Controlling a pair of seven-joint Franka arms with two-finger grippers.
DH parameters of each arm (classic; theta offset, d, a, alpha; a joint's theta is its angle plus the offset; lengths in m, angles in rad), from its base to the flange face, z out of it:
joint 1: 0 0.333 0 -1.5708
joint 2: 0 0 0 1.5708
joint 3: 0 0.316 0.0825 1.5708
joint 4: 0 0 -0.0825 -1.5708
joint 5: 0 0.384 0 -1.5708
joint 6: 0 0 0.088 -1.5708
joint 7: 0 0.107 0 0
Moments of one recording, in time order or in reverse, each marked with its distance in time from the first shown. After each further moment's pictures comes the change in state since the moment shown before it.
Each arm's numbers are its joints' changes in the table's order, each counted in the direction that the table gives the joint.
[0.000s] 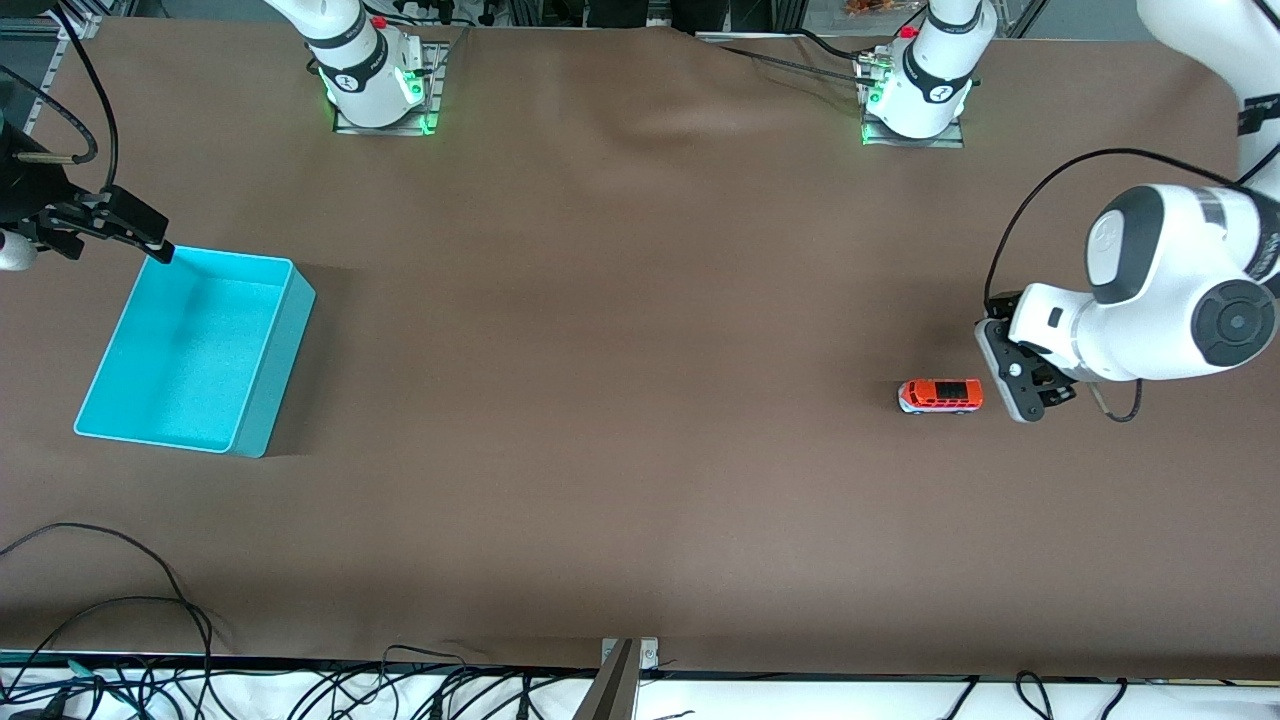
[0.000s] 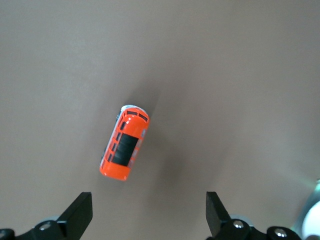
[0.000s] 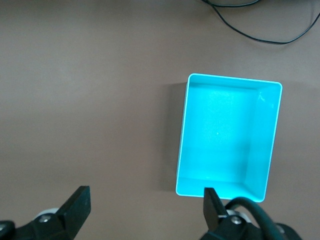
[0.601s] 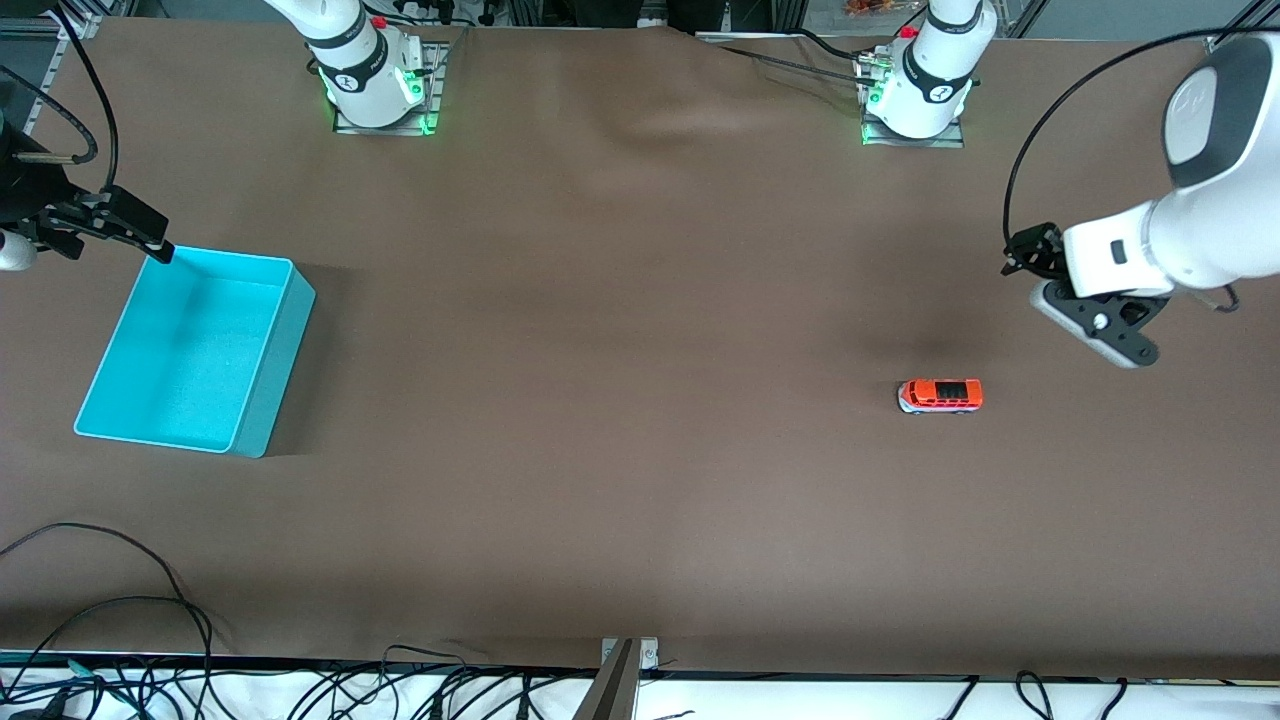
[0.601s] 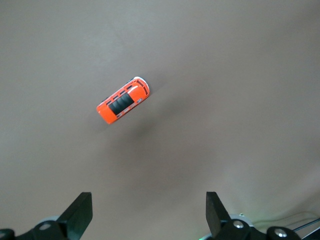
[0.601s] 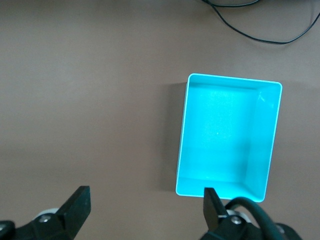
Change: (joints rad) left arm -0.012 -0.184 -0.002 0.049 0.000 0.210 -0.513; right arm 0.000 0.000 0.000 0.000 0.000 0.000 0.000
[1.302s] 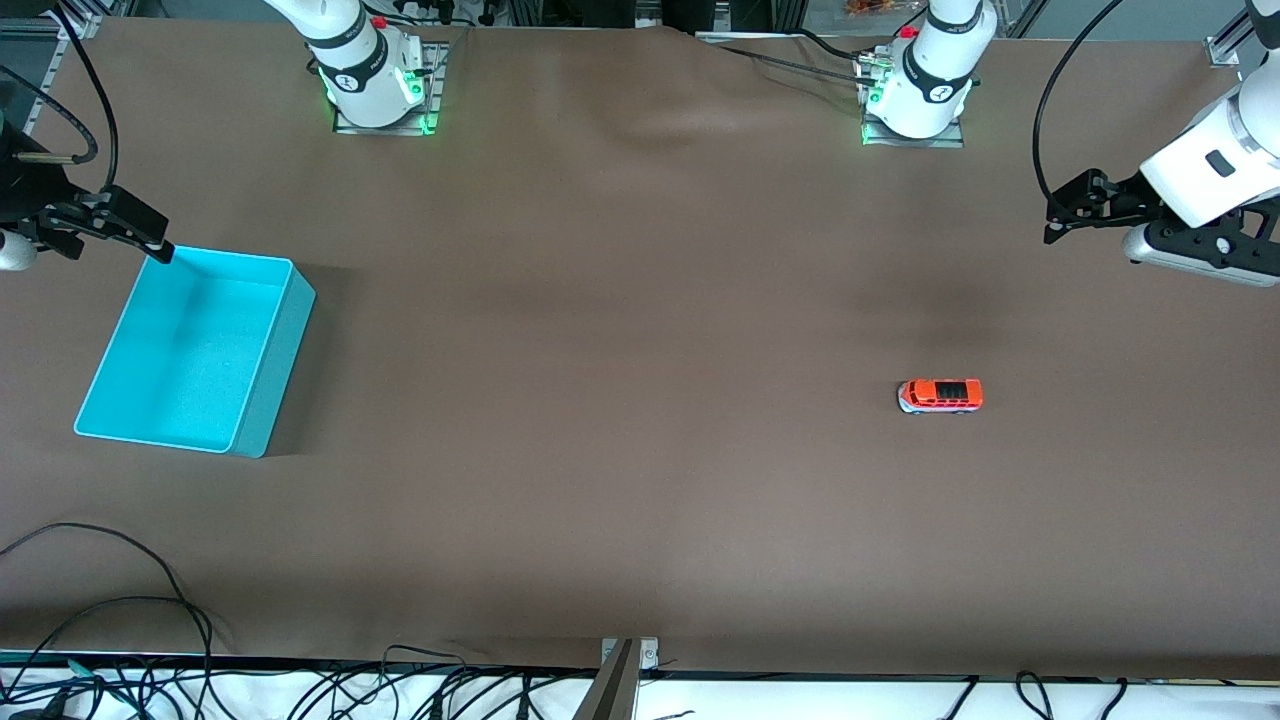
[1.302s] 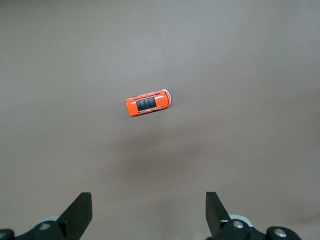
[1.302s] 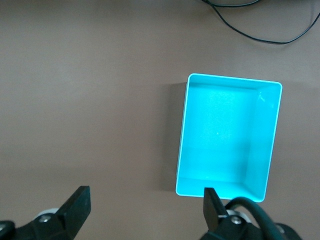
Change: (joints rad) left arm 0.005 -0.184 0.002 0.000 -0.001 0.037 -0.448; right arm 0.000 0.000 0.000 0.000 0.000 0.000 0.000
